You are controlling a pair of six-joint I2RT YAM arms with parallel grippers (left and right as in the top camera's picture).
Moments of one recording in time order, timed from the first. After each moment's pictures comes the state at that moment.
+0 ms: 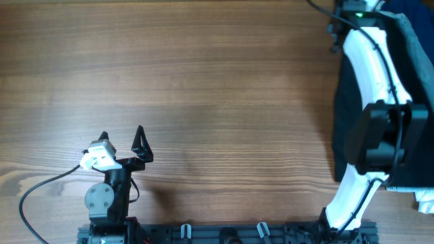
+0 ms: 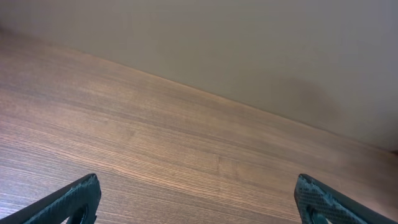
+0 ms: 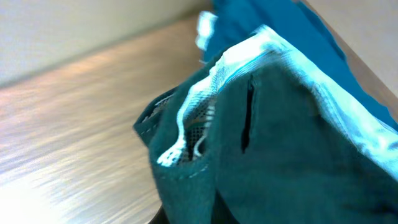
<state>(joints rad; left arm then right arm) 0.03 0.02 0.01 -0.07 0.01 -0.33 0.02 2.08 1.87 -0.67 0.54 0.31</state>
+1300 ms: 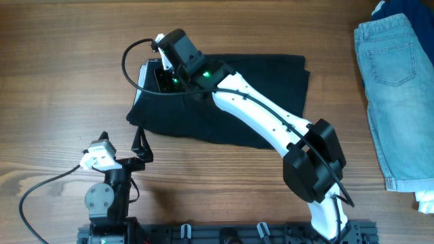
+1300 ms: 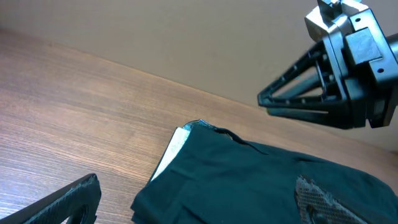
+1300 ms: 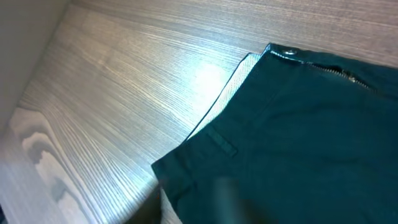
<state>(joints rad) 0.03 0.02 0.01 -0.07 0.01 -0.33 0.77 2.11 1.86 -0.54 -0.22 0.41</state>
